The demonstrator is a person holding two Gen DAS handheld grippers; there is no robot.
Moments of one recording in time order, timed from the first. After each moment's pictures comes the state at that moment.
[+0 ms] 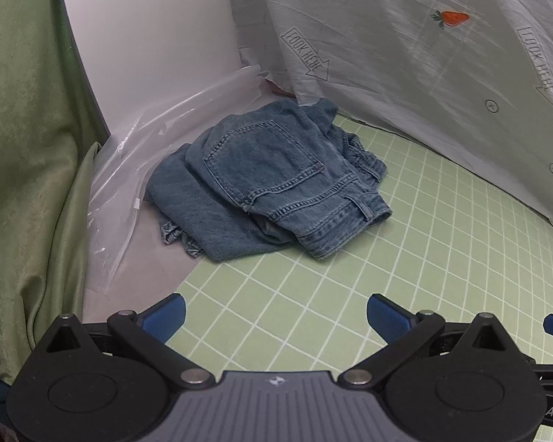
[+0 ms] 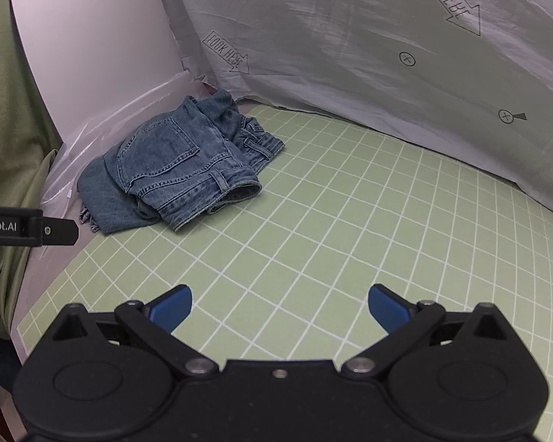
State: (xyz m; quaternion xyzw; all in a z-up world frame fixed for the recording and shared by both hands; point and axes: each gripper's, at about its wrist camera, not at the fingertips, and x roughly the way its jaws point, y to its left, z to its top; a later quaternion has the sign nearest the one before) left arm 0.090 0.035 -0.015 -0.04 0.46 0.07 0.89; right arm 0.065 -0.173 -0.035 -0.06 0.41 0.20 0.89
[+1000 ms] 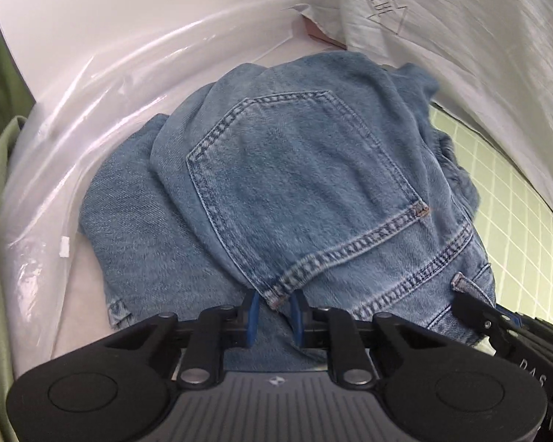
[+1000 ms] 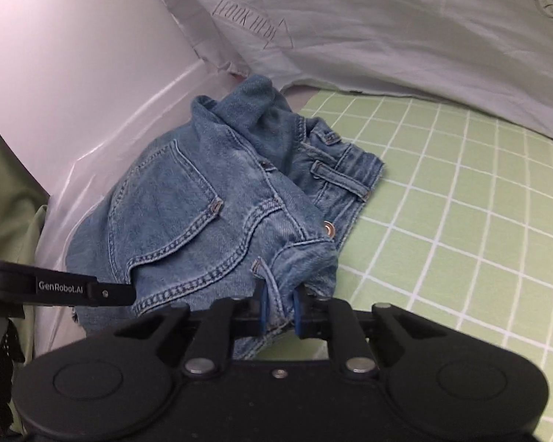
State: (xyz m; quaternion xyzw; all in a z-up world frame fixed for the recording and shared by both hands) left arm 0.250 0.083 -0.094 -0.10 0.53 0.06 0.84; right arm 0.219 -0.068 -0.115 0.04 0.44 0.28 0.85
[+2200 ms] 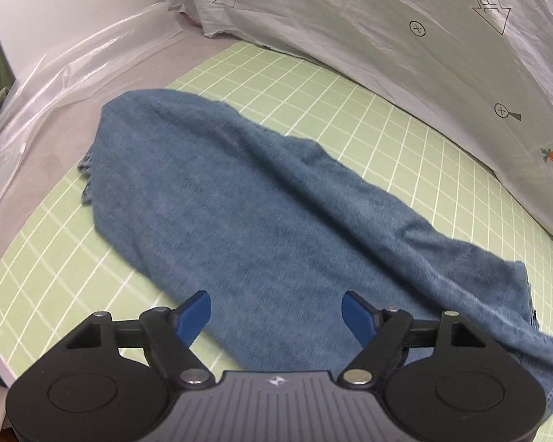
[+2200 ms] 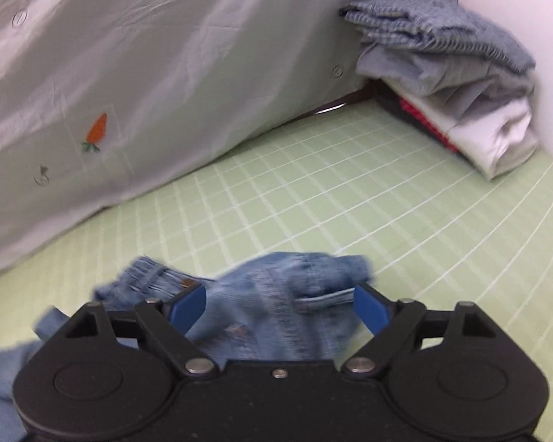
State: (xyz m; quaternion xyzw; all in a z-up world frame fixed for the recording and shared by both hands) left arm 0.095 -0.125 -0.041 -0.08 0.53 0.00 0.85; right arm 0.033 -0.547 -0.052 0.21 0.35 -0.22 0.88
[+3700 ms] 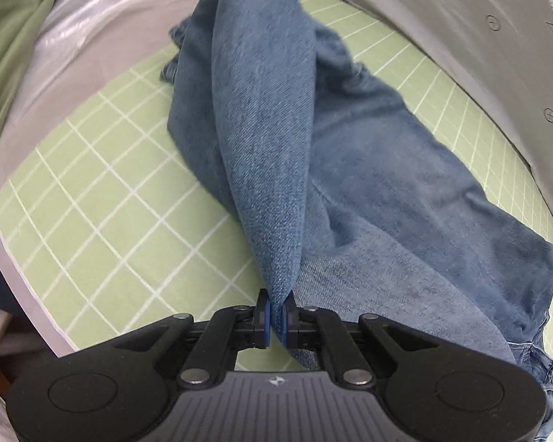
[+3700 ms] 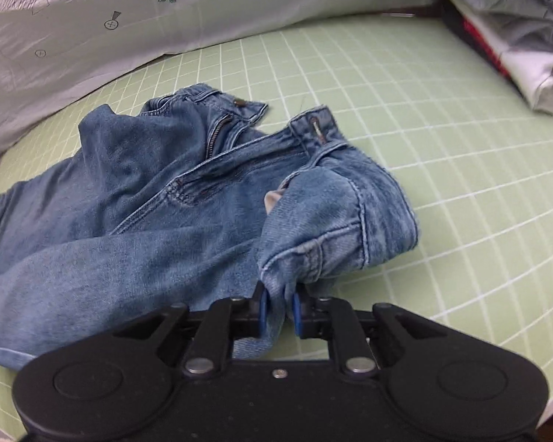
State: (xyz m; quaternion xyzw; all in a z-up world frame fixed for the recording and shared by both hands) left arm 0.041 -0.041 -0.084 -0.15 0.59 0.04 0.79; right arm -0.046 -0.498 -0.095 0.15 0.49 -0.09 0.85
